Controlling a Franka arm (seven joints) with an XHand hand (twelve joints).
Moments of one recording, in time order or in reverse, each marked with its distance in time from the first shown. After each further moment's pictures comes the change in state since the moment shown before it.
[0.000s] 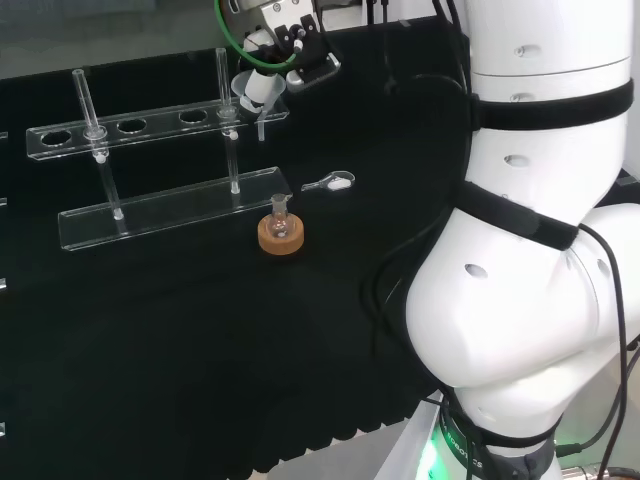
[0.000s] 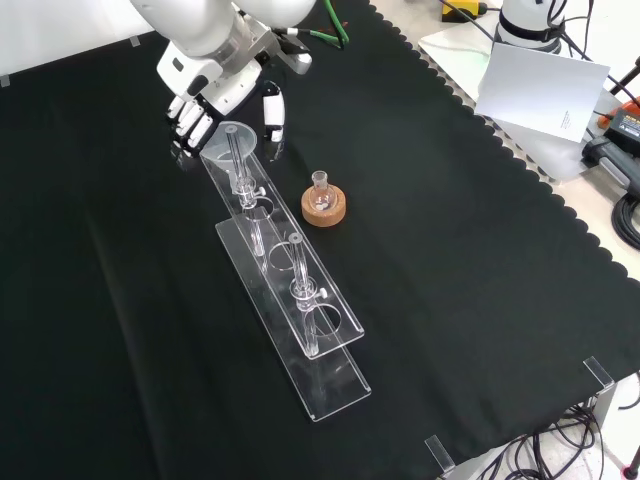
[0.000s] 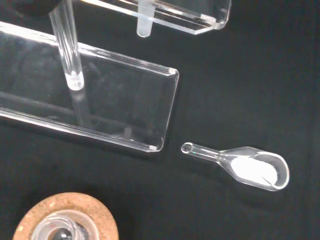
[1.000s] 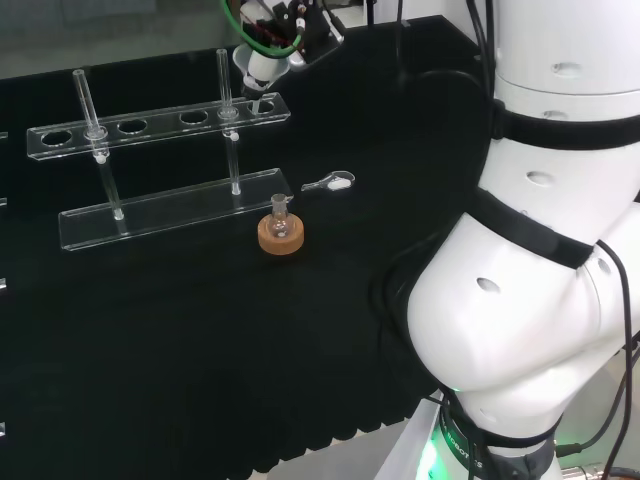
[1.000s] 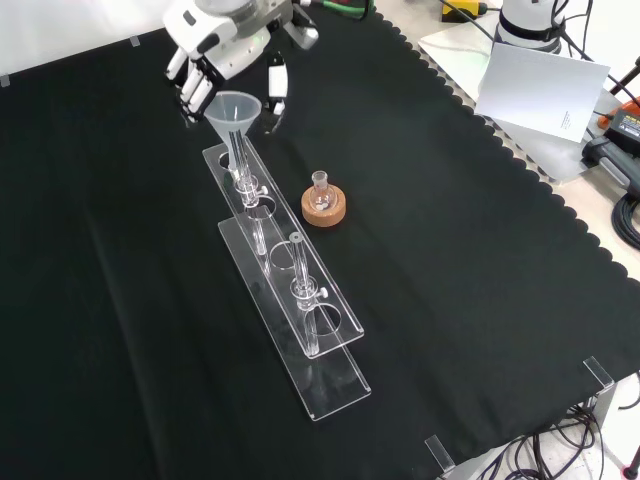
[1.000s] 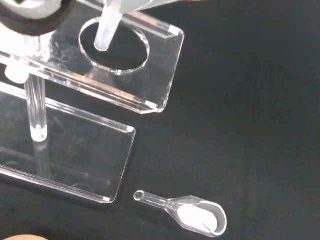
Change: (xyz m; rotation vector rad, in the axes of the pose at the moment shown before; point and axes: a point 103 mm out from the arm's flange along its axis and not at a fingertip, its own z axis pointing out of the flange) arm -0.010 -0.033 -0.045 -0.158 -0.105 0.057
